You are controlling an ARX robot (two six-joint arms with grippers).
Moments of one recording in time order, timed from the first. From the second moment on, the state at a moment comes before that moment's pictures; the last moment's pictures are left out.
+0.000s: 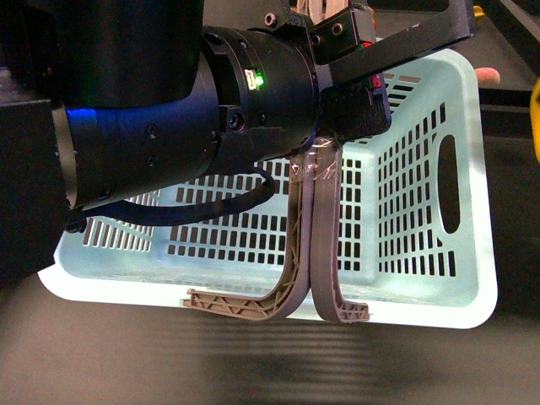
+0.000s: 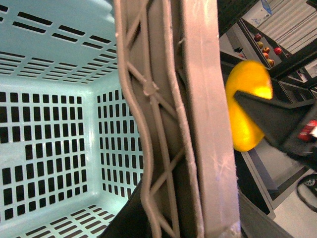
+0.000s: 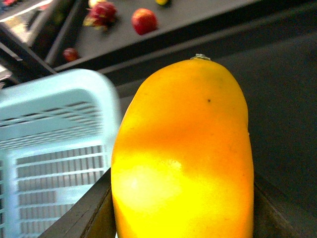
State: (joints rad) left arm -0.61 1.79 0.74 0.81 0.10 -0.57; right arm -0.09 1.71 0.57 0.73 -0.29 0.31
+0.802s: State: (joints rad) left arm -0.62 1.80 0.74 0.81 0.11 -0.58; right arm 0.17 1.53 0.55 0.70 -0.06 0.32
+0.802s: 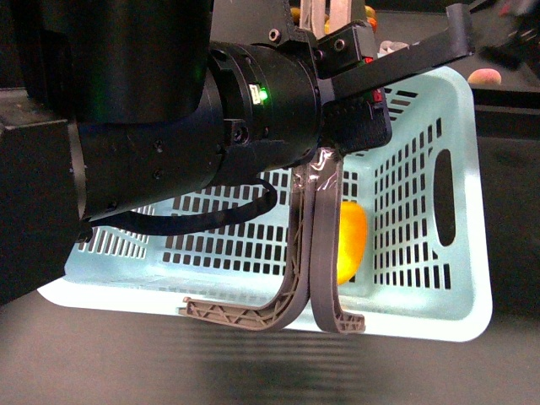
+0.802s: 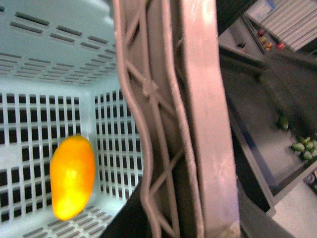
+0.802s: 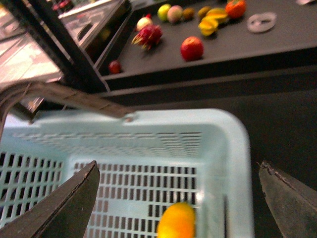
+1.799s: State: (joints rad) left arm -0.61 1.80 0.74 0.81 0.10 -0.58; right arm 0.00 0.44 0.11 0.32 0.01 0.17
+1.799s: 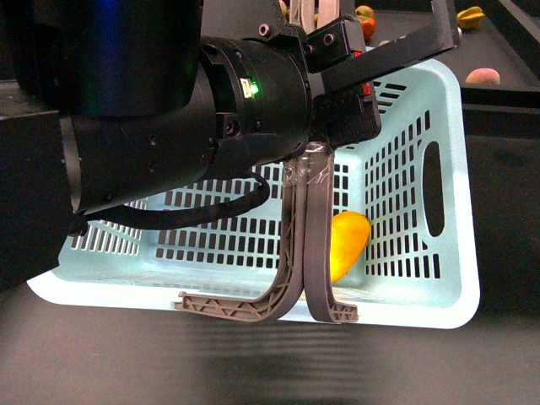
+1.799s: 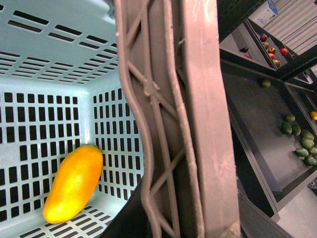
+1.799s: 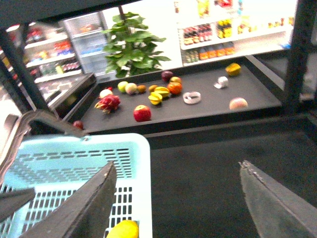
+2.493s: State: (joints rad) left arm -0.61 1.80 0.74 0.81 0.10 -0.58; right arm 0.00 0.27 0.04 0.23 0.00 0.00
